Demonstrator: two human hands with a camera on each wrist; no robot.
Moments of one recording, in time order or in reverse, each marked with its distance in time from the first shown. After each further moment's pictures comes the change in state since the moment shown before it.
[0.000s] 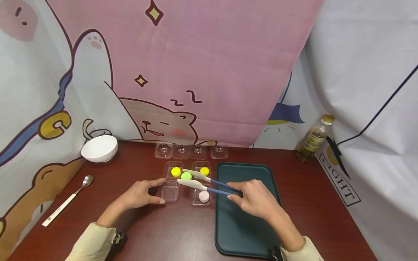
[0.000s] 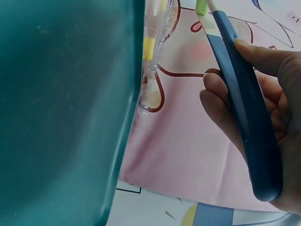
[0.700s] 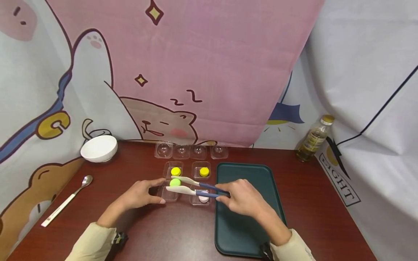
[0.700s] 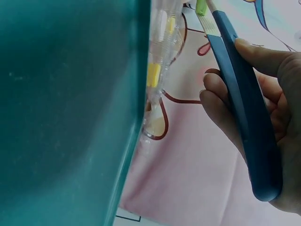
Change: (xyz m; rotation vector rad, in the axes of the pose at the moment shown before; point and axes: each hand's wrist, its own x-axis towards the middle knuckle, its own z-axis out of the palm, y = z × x) left_hand -0.001 0.000 0.001 0.025 0.010 0.019; right_hand 0.019 -0.011 0.021 0.027 -0.070 -0.126
